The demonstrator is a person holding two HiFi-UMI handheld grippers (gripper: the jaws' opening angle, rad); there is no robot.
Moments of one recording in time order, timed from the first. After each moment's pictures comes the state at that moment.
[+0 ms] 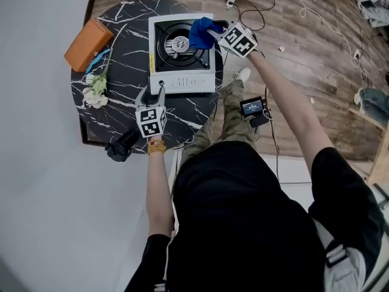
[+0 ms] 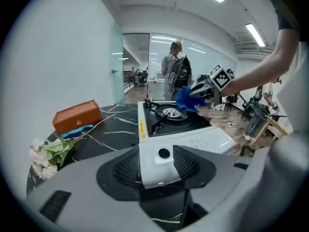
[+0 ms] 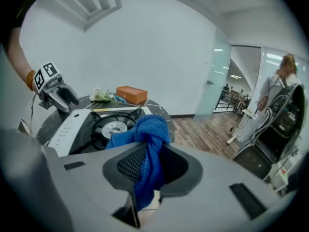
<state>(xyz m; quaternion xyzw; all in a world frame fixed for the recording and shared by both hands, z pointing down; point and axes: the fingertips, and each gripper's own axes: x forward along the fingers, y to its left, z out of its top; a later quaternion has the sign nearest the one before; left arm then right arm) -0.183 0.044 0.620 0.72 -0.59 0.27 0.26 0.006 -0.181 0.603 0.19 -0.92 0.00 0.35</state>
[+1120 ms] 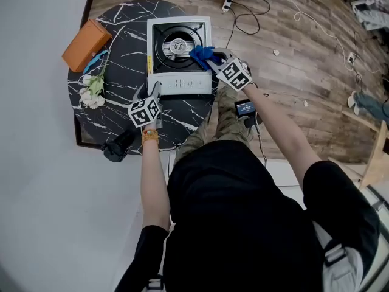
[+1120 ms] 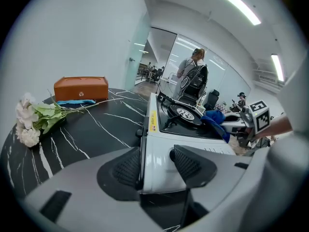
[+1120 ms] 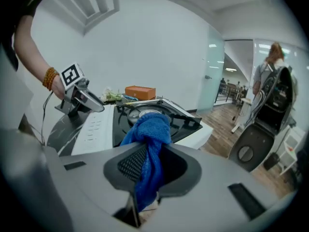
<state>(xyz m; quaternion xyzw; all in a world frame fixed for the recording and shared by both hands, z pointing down) -0.200 0.030 0.657 0.68 -0.61 0.17 0.37 0.016 -0.077 0.637 0.20 -0.92 0.04 0.34</state>
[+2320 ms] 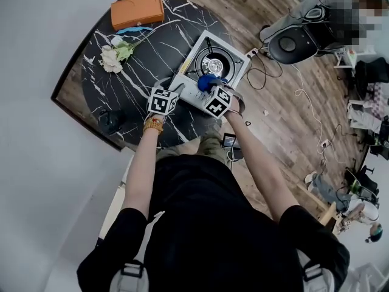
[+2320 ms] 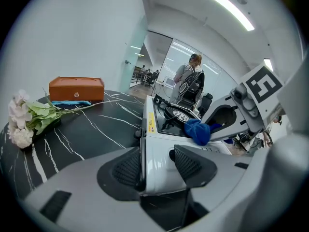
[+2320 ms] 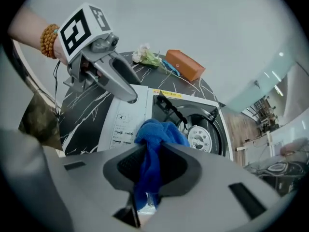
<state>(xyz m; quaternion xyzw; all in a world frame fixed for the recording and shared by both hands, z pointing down) -0.198 0.025 0.658 0.71 -0.59 0.15 0.37 -0.090 -0.009 0.649 0.02 -0.81 -0.10 0.58</state>
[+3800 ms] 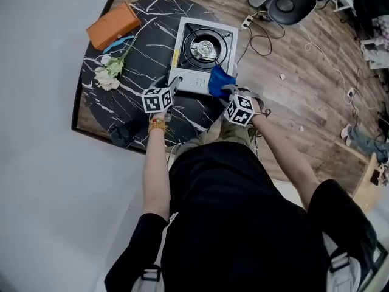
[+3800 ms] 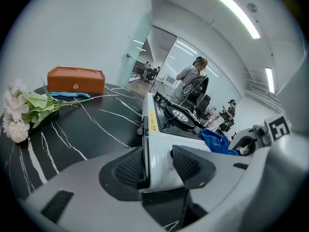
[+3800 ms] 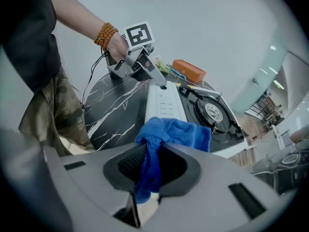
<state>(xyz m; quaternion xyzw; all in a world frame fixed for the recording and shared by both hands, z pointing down) -0.204 0.030 0.656 0.71 -0.56 0.13 0.40 -0.007 0.070 0.650 0.01 -0.85 -0.07 0.52</state>
